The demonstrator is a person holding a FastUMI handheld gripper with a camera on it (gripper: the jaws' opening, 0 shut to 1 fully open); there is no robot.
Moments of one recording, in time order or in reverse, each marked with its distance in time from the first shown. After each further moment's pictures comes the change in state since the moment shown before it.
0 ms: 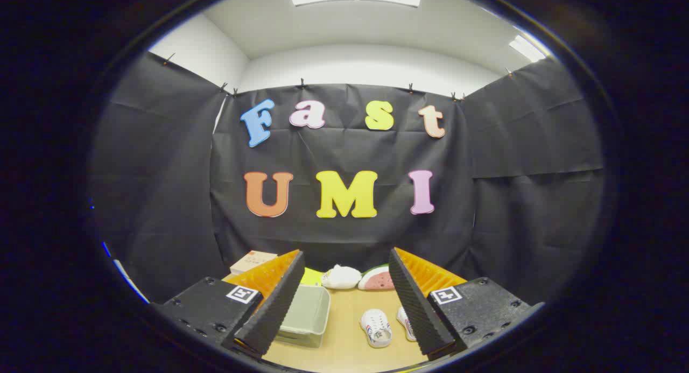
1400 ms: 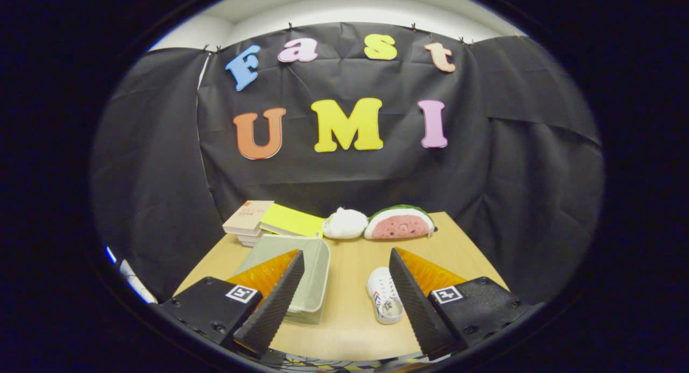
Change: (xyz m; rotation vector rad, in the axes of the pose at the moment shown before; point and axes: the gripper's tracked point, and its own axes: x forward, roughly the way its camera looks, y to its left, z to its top) arm 0.113 -0.007 -0.107 0.084 0.400 0.093
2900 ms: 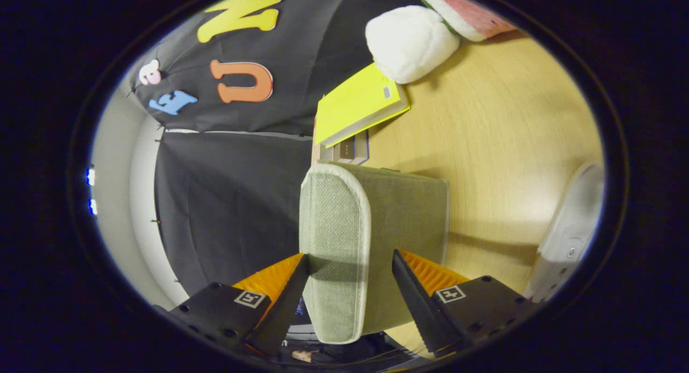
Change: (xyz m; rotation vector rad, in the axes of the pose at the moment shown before) arm 0.246 0.034 -0.102 0.650 0.926 1.002
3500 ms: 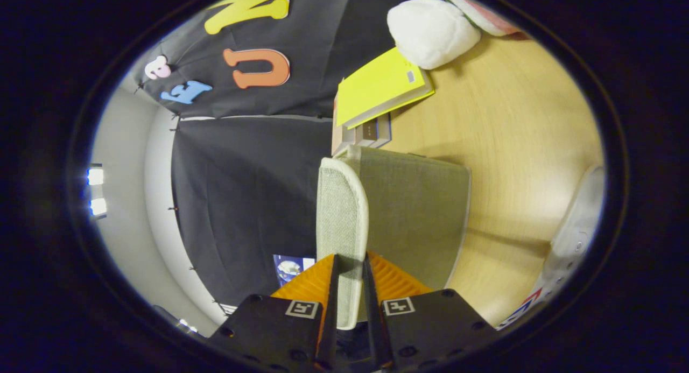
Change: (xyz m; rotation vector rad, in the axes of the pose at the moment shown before) arm -0.012 0.037 -0.016 -0.059 0.106 0.082
